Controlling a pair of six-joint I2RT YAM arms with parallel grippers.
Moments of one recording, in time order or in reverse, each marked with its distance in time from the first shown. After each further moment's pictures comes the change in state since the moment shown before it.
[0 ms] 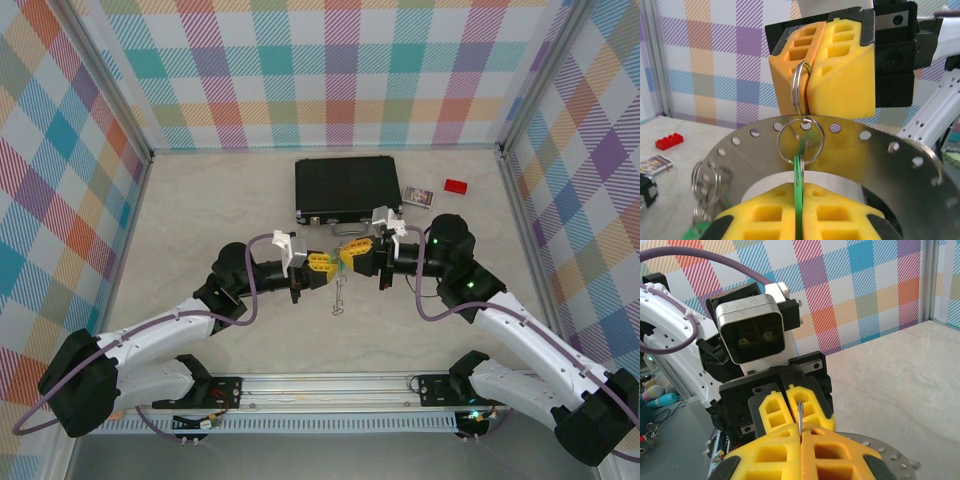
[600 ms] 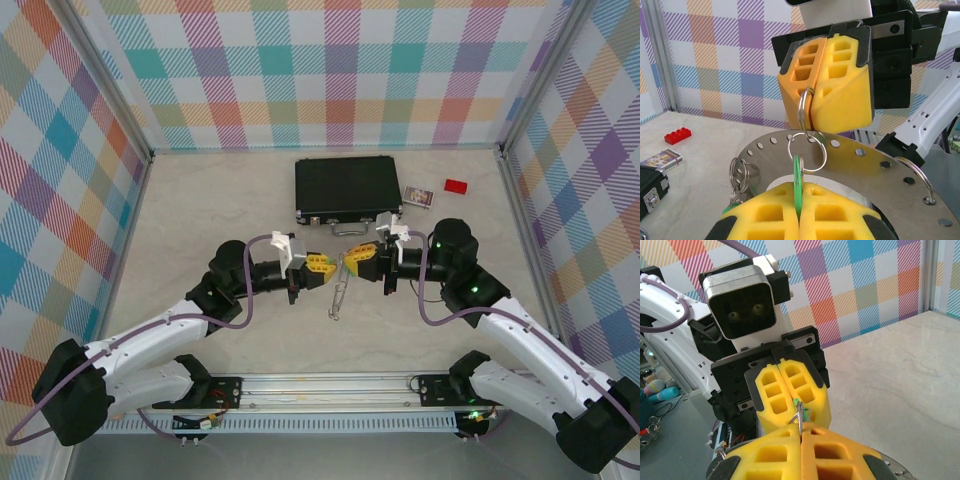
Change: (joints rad) left arm -0.001 -0.060 0.040 -0.161 -0.015 0.074; right arm -0.019 -0.042 -0.032 -0.048 -0.018 -0.016
